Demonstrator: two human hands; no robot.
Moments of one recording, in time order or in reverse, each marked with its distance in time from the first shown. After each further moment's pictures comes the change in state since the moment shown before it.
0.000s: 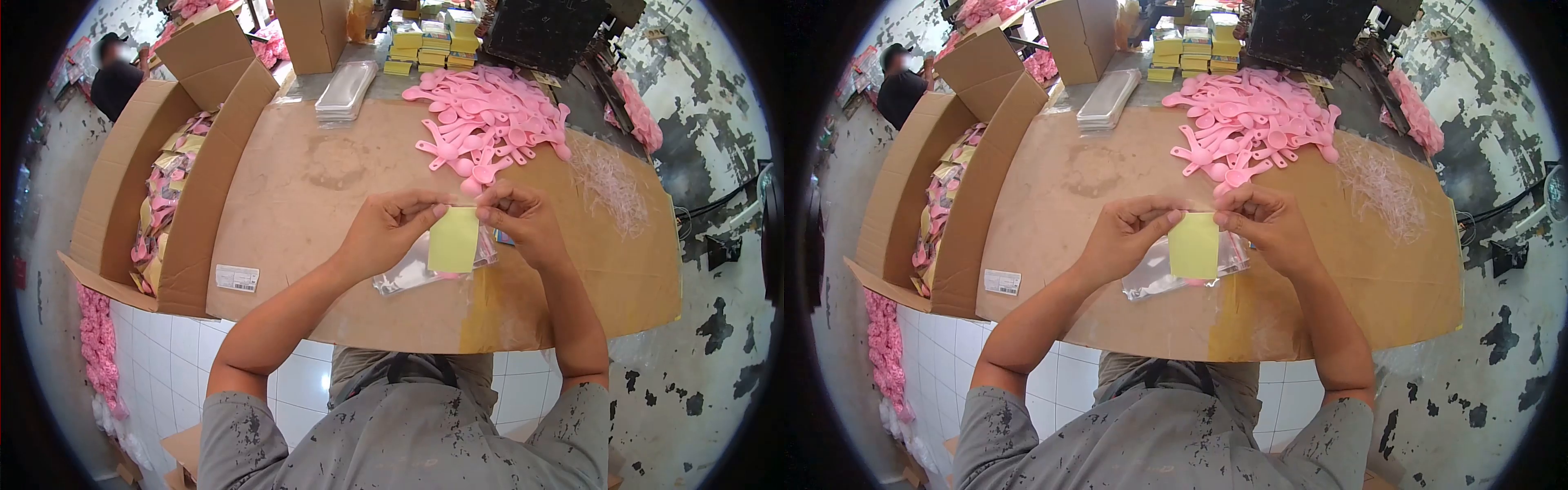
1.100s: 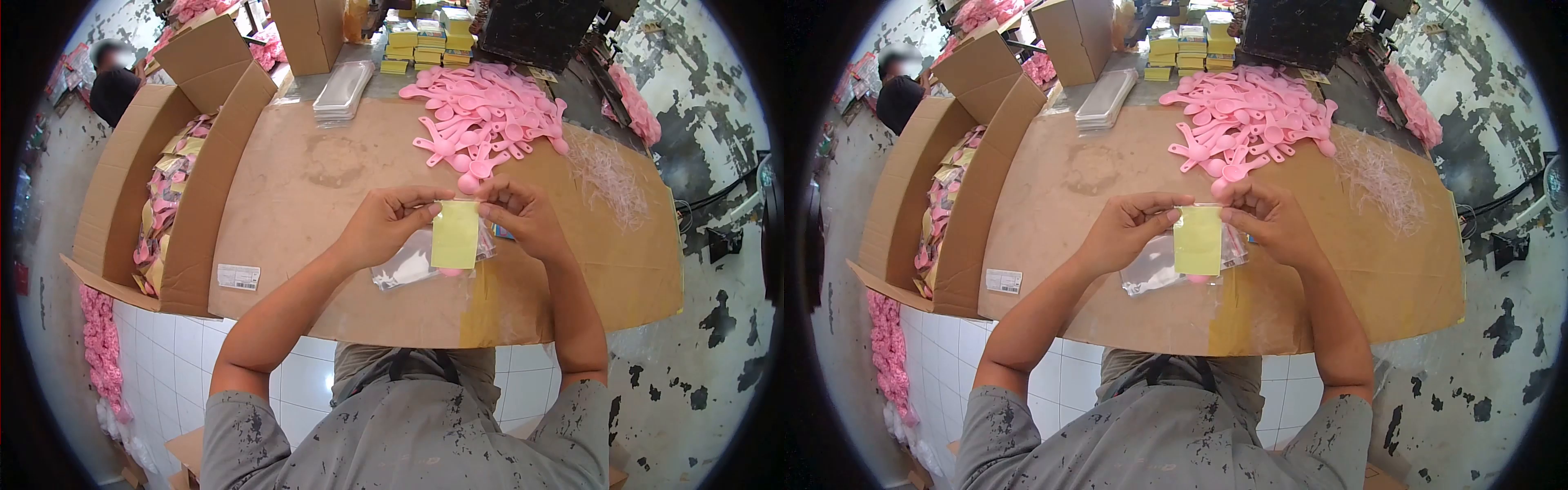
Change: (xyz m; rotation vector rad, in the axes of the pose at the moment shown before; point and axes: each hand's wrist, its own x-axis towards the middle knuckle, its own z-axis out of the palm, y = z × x) left_hand 0.004 0.000 -0.006 0.004 -0.102 -0.067; right_hand -0.001 0.007 -0.010 0.009 -0.080 0.000
